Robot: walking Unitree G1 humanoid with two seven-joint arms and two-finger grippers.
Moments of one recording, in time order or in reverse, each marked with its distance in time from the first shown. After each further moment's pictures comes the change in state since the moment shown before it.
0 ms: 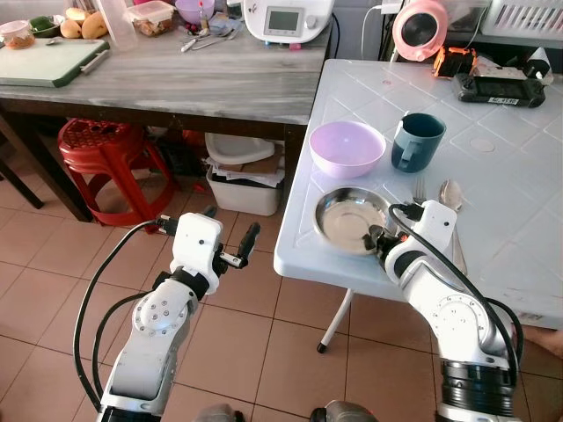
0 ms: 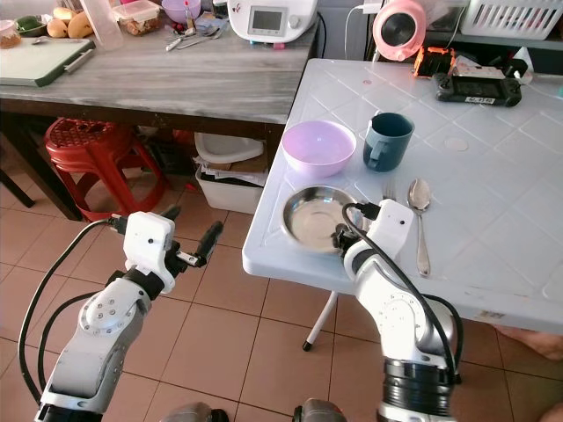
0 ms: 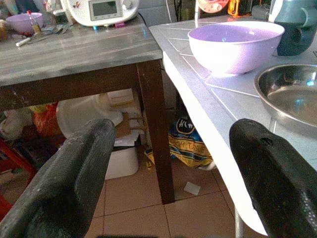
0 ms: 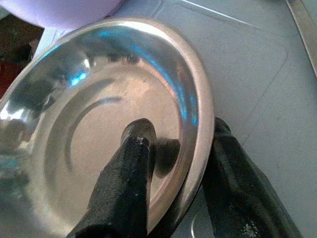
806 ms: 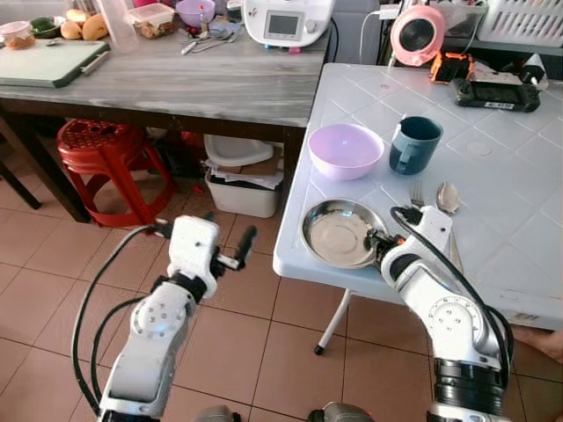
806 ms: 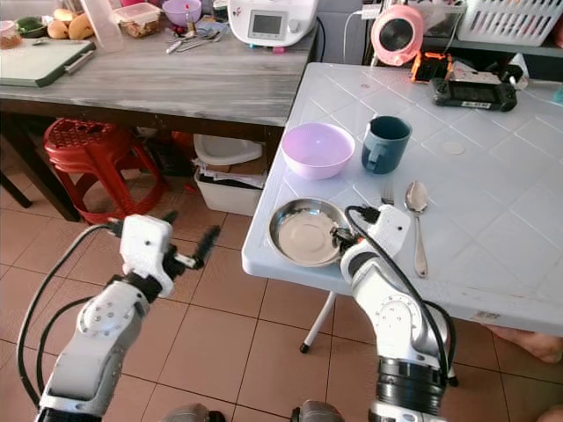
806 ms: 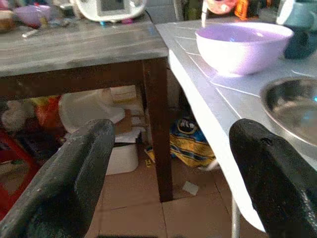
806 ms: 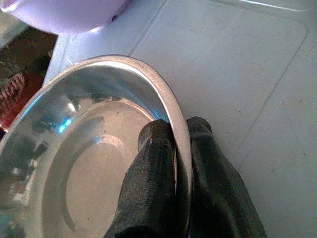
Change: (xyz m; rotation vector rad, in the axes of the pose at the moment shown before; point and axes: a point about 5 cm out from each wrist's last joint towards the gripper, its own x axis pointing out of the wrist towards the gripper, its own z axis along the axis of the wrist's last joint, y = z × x) left arm -0.001 0.006 -0.002 -0.039 0.006 0.054; right arm 0.005 -0.001 -0.009 0.144 -0.005 0.041
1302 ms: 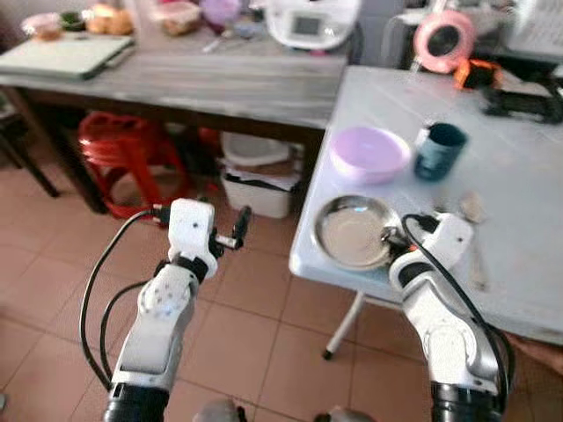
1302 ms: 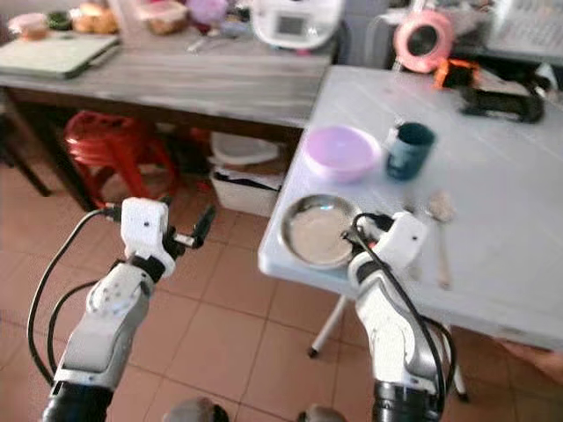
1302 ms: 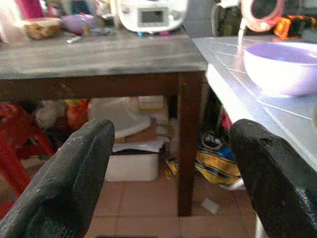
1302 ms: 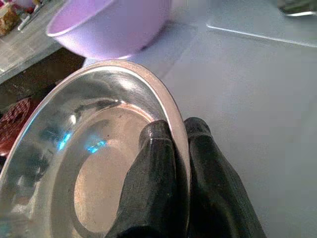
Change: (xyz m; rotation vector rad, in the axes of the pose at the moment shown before) left arm 0.022 0.008 0.004 -0.015 -0.040 0.058; right arm -0.012 -0.008 0.003 -0.032 -0.201 -0.033
